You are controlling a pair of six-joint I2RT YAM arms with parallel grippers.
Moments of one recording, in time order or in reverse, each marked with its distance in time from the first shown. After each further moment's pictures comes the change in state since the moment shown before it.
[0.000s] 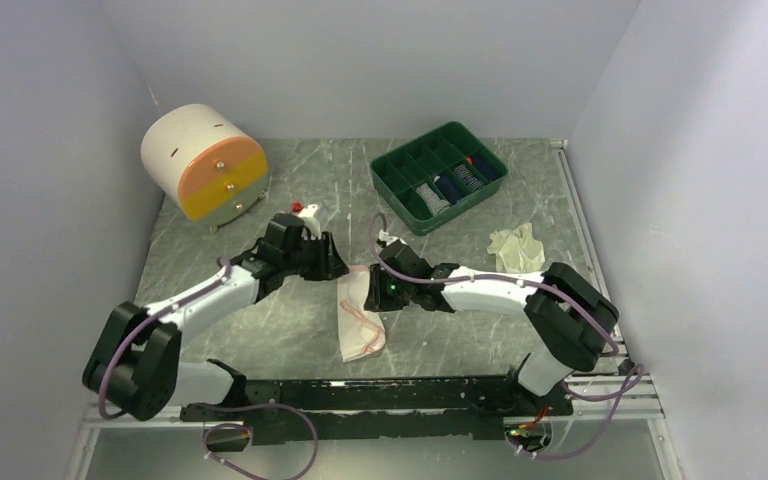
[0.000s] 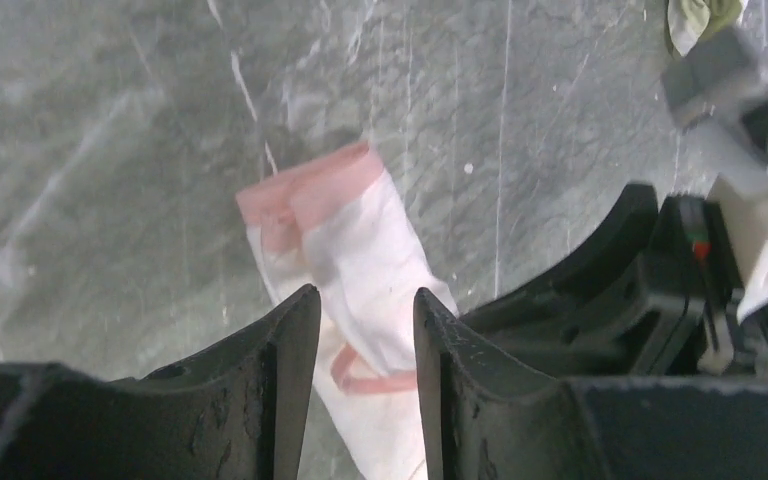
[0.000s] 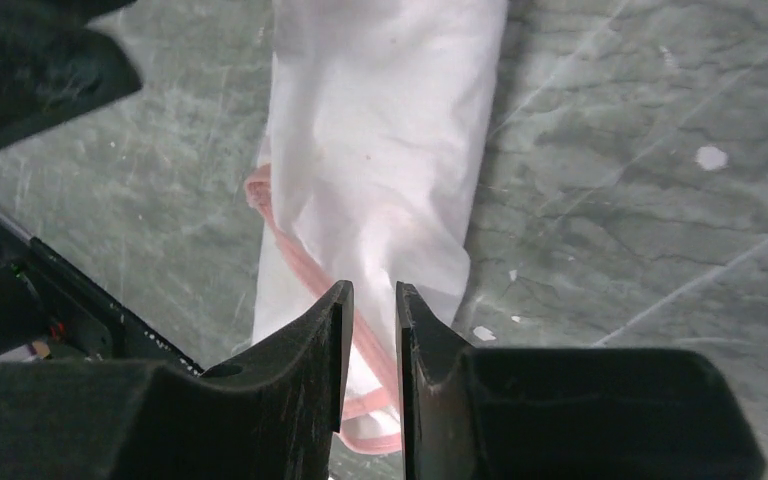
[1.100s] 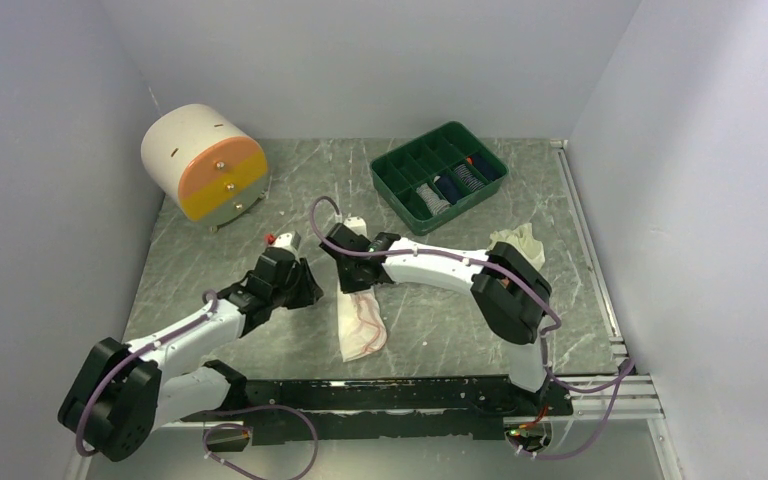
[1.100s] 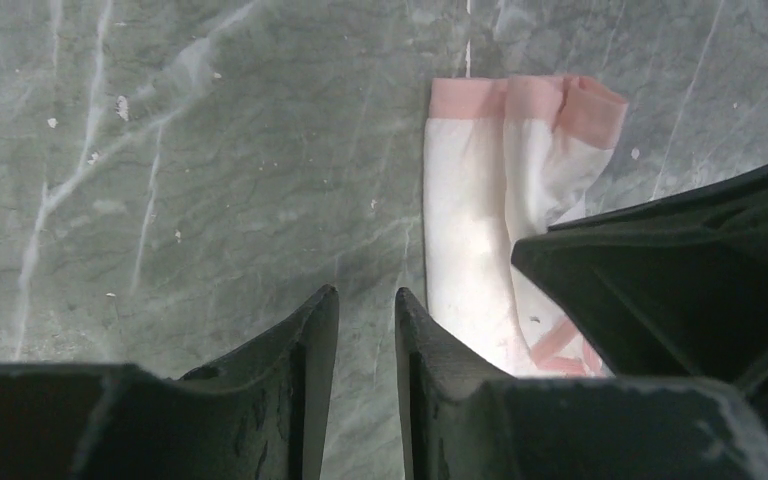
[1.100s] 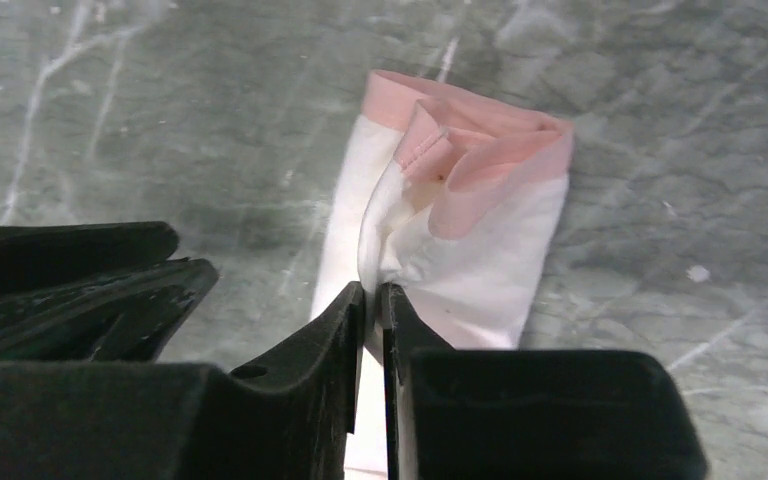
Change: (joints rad) left arm -0.037 -0.164 -0.210 -0.034 -0.273 -0.148; right arm 0.101 0.344 0.574 -0.462 0.274 -0.020
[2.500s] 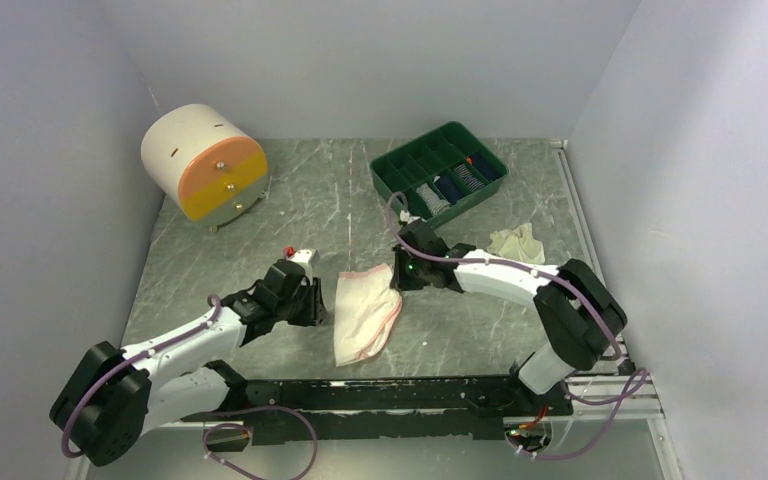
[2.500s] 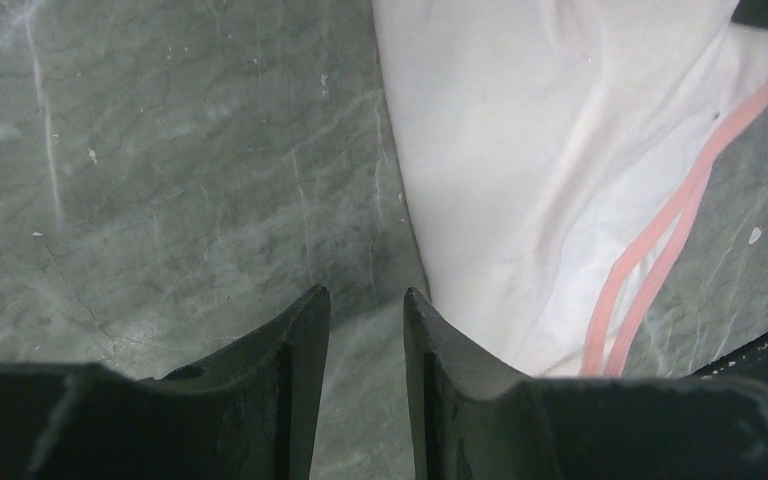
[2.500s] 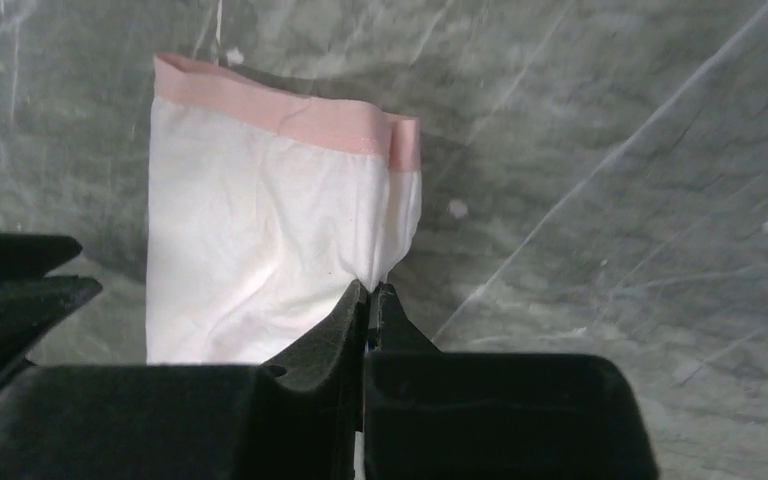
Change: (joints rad) left arm -0.112 -0.042 -0.019 -0.116 0.034 0.134; right arm -0.264 -0.378 -0.570 0.359 -0.254 -0.097
